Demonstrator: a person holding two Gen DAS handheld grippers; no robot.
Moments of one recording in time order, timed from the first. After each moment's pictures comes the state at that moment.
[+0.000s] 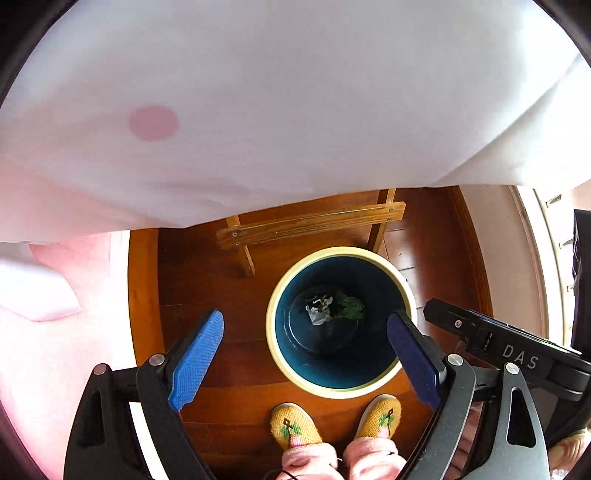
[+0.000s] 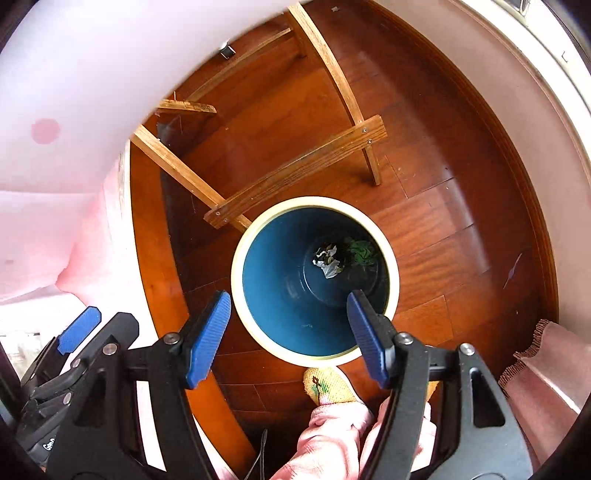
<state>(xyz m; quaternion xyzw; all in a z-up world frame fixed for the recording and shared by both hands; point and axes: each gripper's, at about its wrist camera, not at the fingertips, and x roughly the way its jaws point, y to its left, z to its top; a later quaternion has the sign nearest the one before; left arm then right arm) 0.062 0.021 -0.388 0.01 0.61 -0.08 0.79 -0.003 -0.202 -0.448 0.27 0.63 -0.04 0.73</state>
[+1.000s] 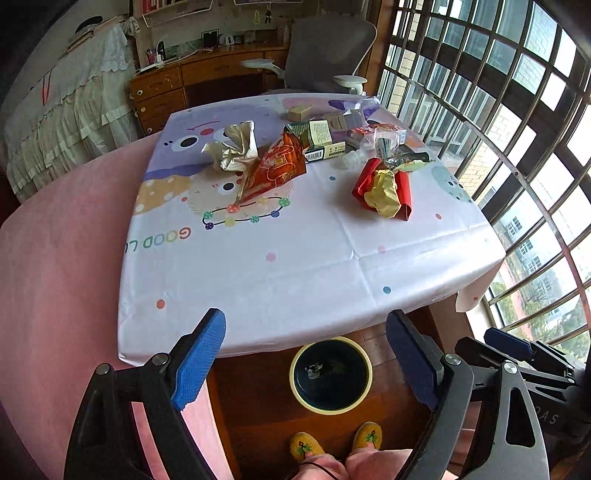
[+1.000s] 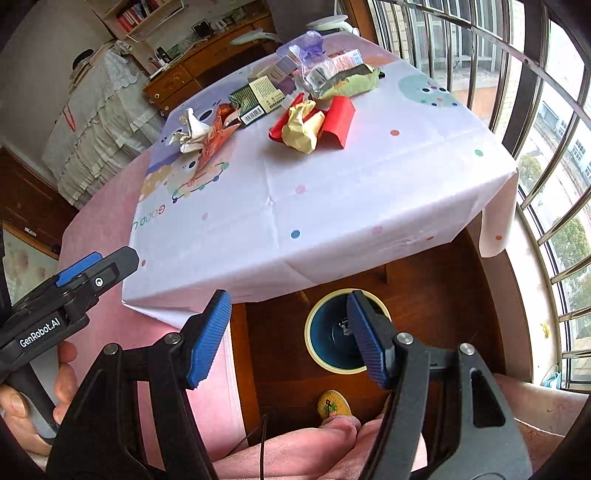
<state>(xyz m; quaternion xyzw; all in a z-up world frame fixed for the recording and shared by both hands) 0.065 0.081 -0.012 0.01 0.49 -0.12 0.86 -0.017 -0.157 -0.073 0.19 0.50 -0.01 0.85</state>
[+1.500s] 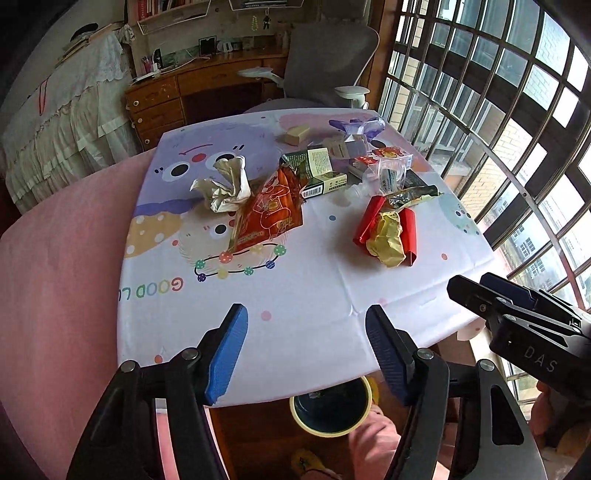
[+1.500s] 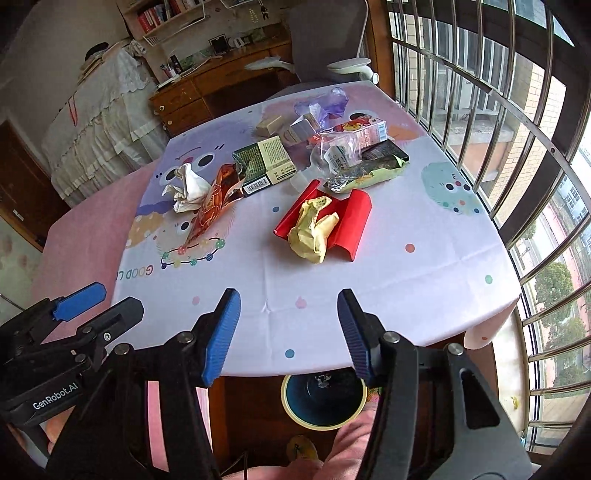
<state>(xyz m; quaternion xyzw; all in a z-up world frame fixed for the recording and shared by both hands) 0.138 0.053 -0.004 0.02 0.48 -0.11 0.87 0.102 -0.169 -0.042 0.12 0.47 -0.01 0.87</state>
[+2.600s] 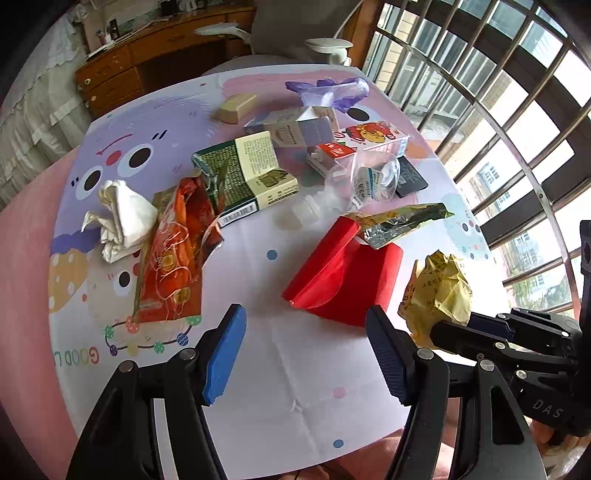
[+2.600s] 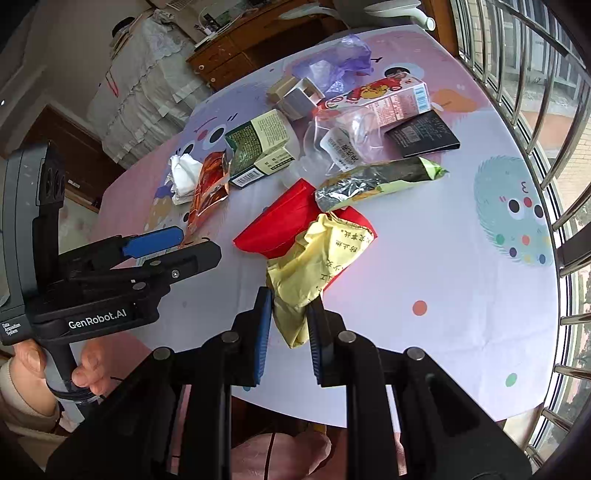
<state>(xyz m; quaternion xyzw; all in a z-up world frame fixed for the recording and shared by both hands) 0.300 -0.057 -0.072 0.03 0.57 -0.16 0.81 0.207 -0.273 -0.119 0.18 0.55 0.13 0.81</state>
